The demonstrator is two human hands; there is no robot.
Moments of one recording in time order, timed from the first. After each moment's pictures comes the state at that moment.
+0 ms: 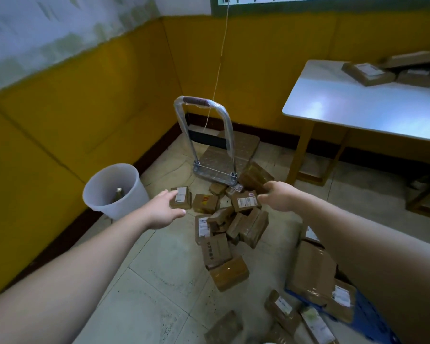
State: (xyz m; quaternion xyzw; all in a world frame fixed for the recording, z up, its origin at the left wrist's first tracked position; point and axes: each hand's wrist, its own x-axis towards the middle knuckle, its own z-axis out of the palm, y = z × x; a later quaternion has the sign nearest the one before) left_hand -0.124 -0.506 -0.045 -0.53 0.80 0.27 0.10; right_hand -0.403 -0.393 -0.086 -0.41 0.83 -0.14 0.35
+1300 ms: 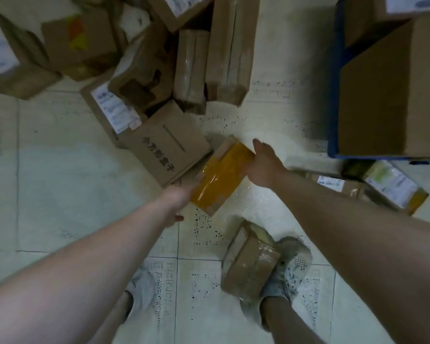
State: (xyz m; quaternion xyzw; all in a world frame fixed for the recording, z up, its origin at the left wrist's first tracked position) left_hand -0.160 -0.585 -0.737 -0.60 0.49 0.52 0.36; right_hand -0.315 -0.451 -0.745 -0.09 0.85 -0.14 0.49
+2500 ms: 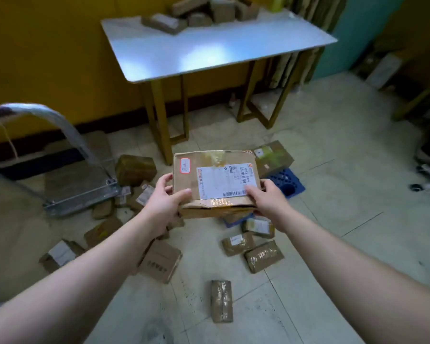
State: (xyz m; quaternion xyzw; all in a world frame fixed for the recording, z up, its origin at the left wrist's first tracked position) left_hand -0.212 -0.547 -0.142 -0.24 0.67 0.69 0.11; right_hand -0.251 -0.308 -0.143 0.16 0.81 -0.53 0.19
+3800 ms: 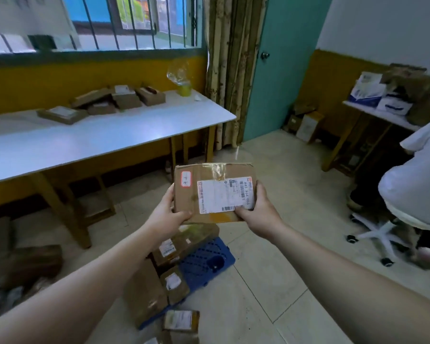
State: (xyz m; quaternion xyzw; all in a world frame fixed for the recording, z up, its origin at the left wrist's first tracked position) left_hand -0.457 -0.148 -0.045 -0.04 0.77 0.62 0.11; right_hand -0.454 0.089 -0.023 0.08 0.87 -0.48 0.06
